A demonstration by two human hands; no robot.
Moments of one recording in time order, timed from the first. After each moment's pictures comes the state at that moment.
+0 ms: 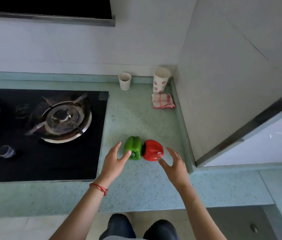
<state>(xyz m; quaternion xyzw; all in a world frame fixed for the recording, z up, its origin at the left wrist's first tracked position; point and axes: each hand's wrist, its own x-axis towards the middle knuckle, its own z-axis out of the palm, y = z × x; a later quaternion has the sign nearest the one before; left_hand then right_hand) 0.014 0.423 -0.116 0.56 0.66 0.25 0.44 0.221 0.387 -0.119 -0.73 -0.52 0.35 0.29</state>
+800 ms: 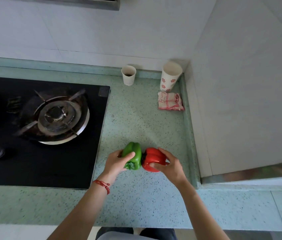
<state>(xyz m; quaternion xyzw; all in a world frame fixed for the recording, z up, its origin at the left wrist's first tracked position) 0.035 0.477 -0.140 0.32 0.68 0.29 0.59 0.233 0.459 -0.151 -0.66 -0.48 0.51 0.26</state>
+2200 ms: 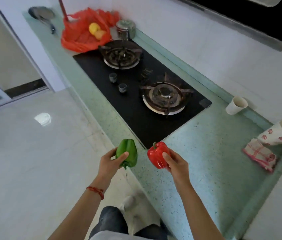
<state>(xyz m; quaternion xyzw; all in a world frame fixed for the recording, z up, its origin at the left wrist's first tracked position) -0.032 0.270 -0.125 0.00 0.72 0.60 0.33 0.116 0.419 -0.131 -0.45 -0.56 0.67 0.18</state>
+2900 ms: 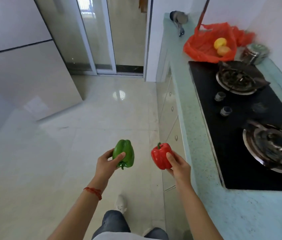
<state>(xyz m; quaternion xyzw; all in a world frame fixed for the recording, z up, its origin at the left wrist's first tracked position) -0.061 0.046 -0.122 -0.24 0.68 0.68 0.11 -0.045 0.265 -0.135 -0.31 -0.60 0.73 -0.01</state>
